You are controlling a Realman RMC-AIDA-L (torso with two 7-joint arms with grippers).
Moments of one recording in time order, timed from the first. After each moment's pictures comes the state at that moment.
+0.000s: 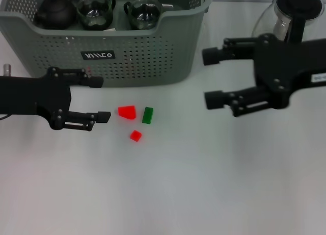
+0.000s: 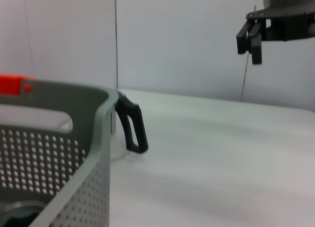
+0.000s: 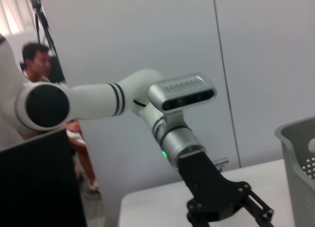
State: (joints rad) left arm -0.46 -2.05 0.52 0.90 2.20 1.86 -1.23; right arm 0.53 2.08 -1.05 -1.13 -1.70 -1.82 1.77
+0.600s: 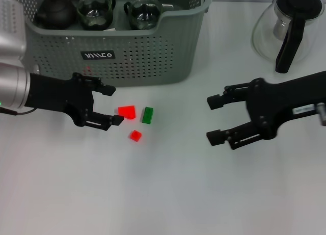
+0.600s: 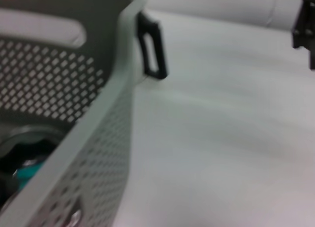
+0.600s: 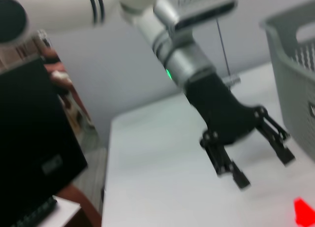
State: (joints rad) left arm -0.52 -2.08 0.71 0.90 2.31 1.62 -1.37; right arm 0.59 2.08 -1.03 -0.97 -1.97 -1.79 1.73
